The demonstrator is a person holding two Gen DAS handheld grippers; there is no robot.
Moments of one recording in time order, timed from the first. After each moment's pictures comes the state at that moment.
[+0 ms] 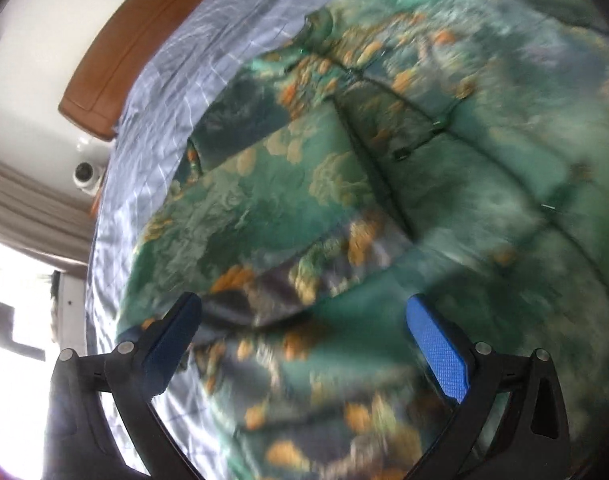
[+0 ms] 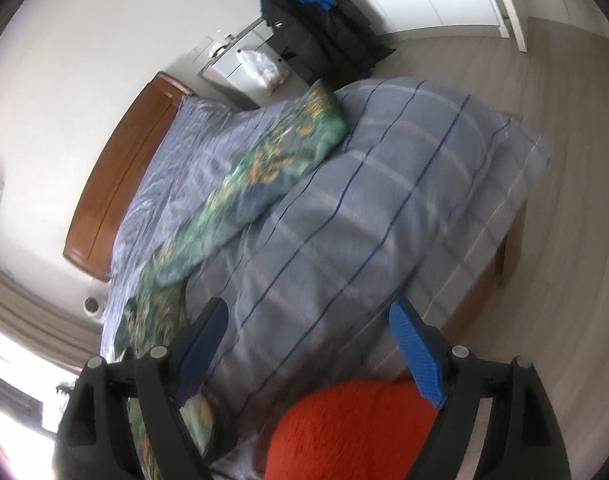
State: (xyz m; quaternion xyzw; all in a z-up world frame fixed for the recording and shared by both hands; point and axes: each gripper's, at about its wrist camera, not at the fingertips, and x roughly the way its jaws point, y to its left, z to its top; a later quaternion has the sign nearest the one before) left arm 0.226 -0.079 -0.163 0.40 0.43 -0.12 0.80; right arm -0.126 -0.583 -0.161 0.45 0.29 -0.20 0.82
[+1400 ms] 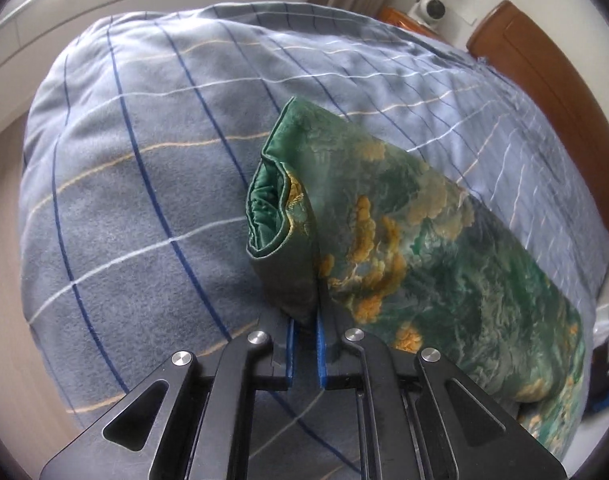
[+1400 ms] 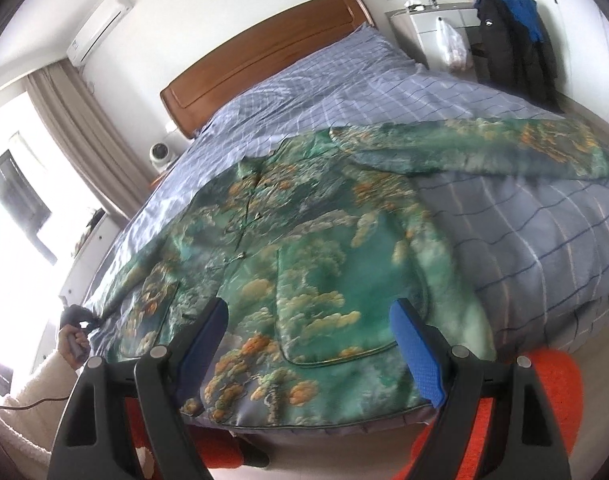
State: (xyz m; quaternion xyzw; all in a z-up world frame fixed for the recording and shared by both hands) left arm 0.207 0.425 -0.182 -0.32 0.45 0.22 0.80; right arm -0.026 -0.348 -0.107 0.24 0.35 0.02 0.91
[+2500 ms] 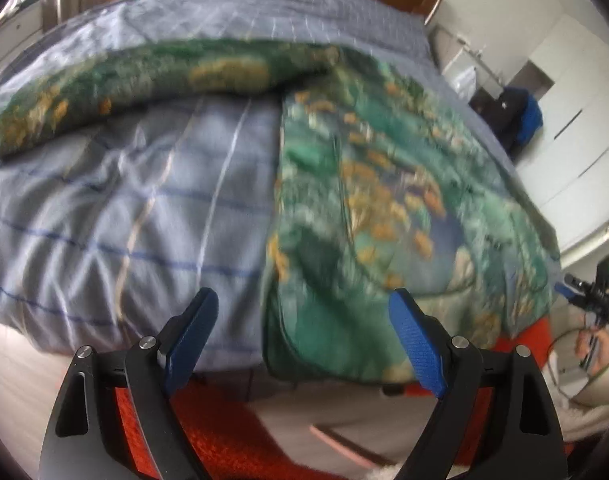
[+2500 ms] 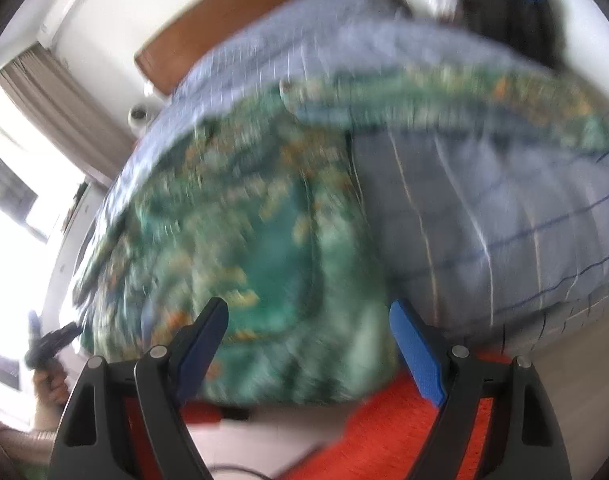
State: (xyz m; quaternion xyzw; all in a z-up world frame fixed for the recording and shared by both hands) left arm 0.068 0.204 -0.145 -0.11 0.51 -0.18 0.83; right arm -0.010 -0.435 -0.147 0.25 0.47 0.04 0.85
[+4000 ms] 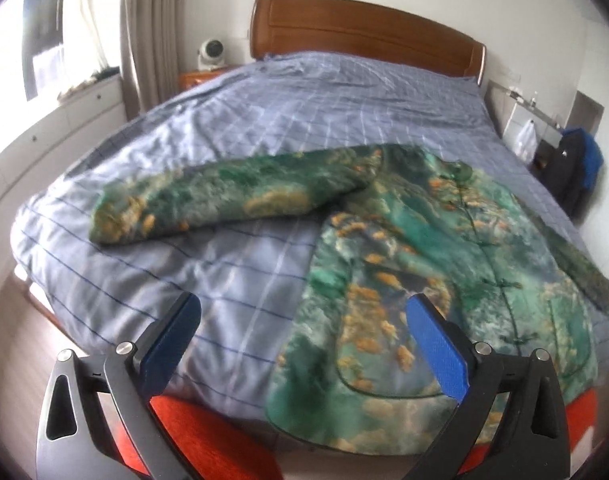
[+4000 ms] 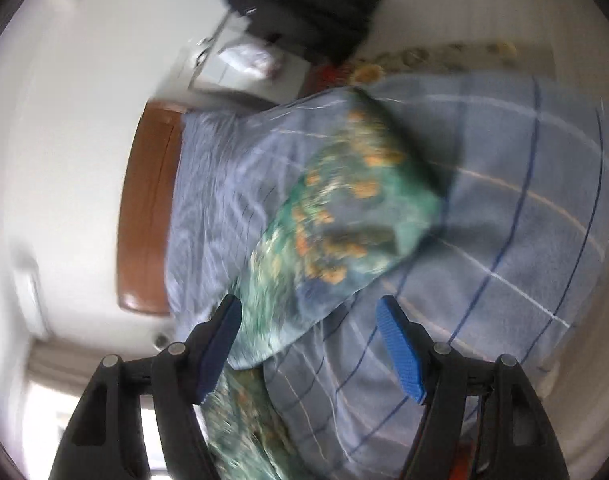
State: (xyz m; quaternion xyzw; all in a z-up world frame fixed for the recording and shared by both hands) left arm 0.055 0.168 -0.057 -0.05 0.38 -0.01 0.92; right arm -0.025 -0.701 -0.177 0.61 0.26 -0.13 0.73
